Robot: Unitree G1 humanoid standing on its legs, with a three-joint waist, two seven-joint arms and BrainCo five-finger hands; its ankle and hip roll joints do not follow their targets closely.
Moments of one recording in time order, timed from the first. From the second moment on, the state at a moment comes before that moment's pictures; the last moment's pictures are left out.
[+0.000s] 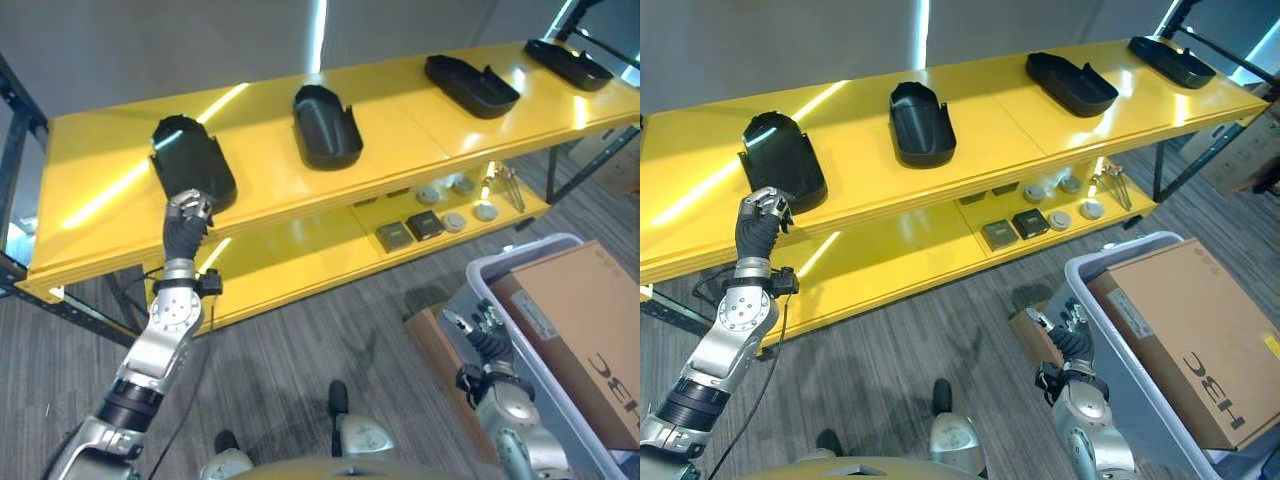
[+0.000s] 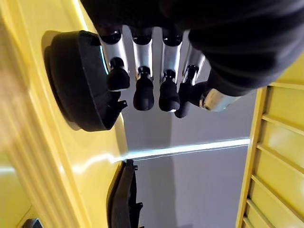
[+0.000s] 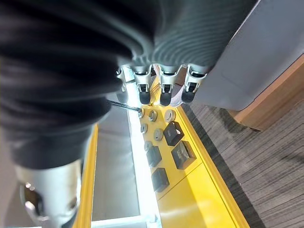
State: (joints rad) left arm -0.20 0.44 -0.22 -0.02 -0.27 -0.11 0.50; right arm 0.24 -0.46 0.06 0.03 0.52 -0.04 -0.37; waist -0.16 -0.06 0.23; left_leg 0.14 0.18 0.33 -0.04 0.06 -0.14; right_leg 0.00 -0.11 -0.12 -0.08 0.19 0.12
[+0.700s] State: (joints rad) left arm -0.36 0.42 -0.22 0.34 -0.29 -0.08 0.62; right arm 0.17 -0.47 0.08 0.10 0.50 -0.03 -0.32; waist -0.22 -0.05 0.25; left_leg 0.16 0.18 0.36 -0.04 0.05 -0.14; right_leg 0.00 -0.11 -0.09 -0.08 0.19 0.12
